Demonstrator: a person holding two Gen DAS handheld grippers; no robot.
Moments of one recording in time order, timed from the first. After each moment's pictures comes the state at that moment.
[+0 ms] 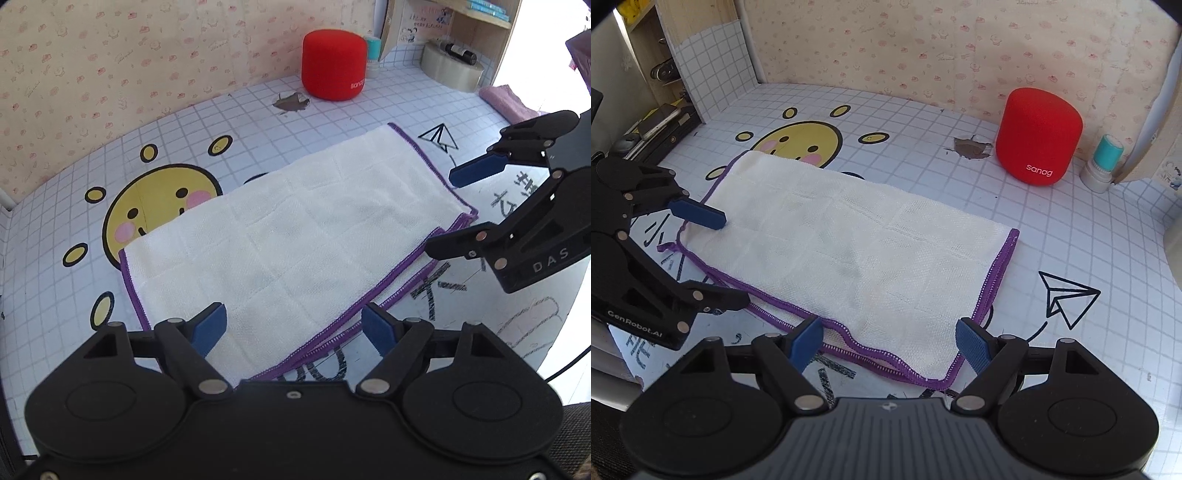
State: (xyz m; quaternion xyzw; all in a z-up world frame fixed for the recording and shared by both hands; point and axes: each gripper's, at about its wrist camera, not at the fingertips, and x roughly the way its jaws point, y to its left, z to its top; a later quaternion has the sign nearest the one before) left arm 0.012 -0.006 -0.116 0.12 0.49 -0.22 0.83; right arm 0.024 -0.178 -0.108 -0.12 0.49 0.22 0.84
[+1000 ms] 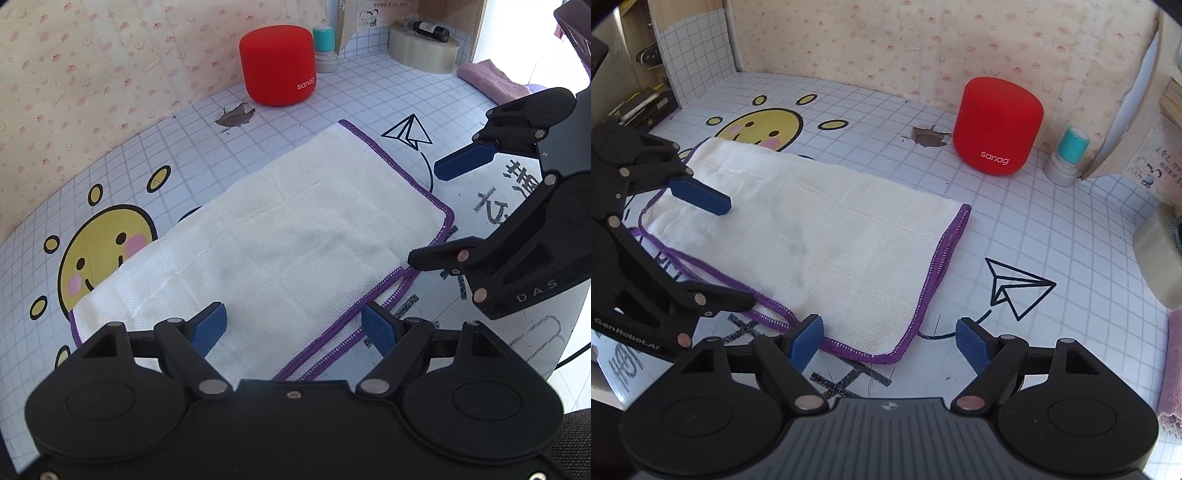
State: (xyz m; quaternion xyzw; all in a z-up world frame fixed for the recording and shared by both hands) left arm 0.017 -0.065 -0.137 0.17 0.49 -0.23 0.82; right arm 0.021 -0.204 -0.120 -0.16 0.48 0.22 0.84
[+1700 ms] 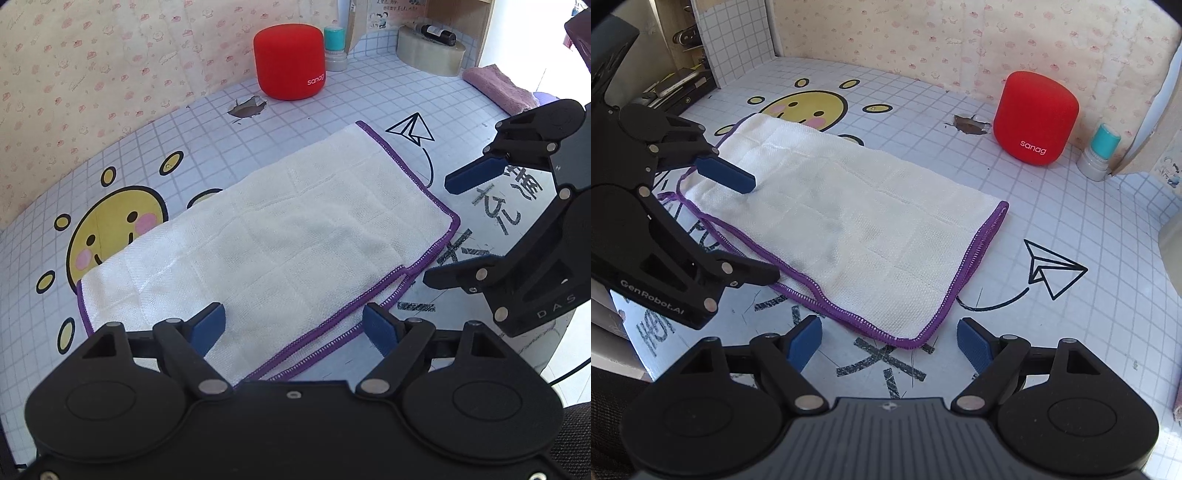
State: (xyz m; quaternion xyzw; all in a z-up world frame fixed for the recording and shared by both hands) left arm 0.005 -0.056 -0.127 0.16 0.48 -0.22 0.83; right arm 0.007 -0.199 -0.115 -0.16 0.49 0.24 0.82
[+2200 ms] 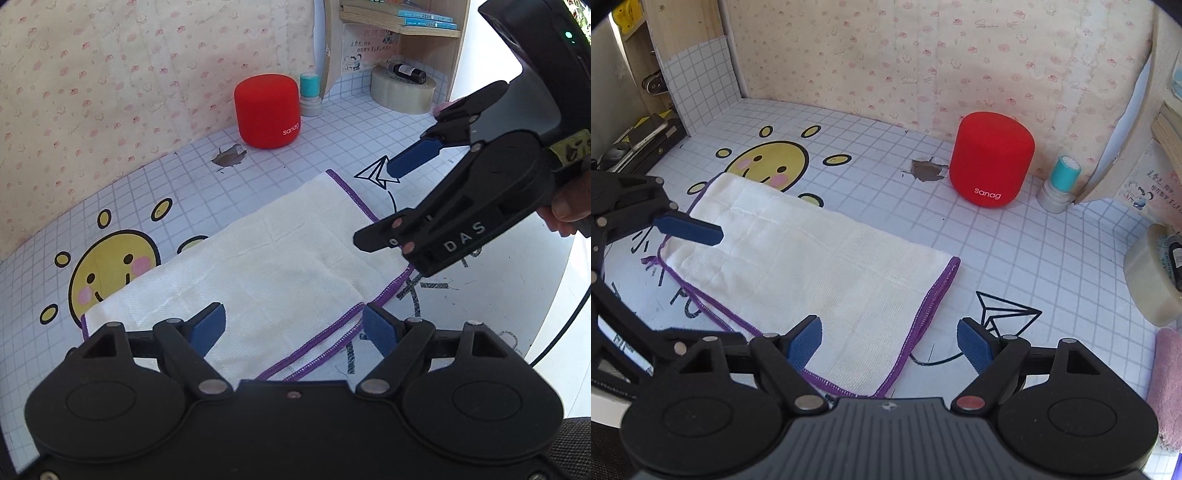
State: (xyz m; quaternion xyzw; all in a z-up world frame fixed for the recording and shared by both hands) left arm -0.008 -0.073 -0.099 0.15 0.45 -0.25 0.85; right arm 0.045 -0.208 -0.088 -0.14 0.47 0.23 0.84
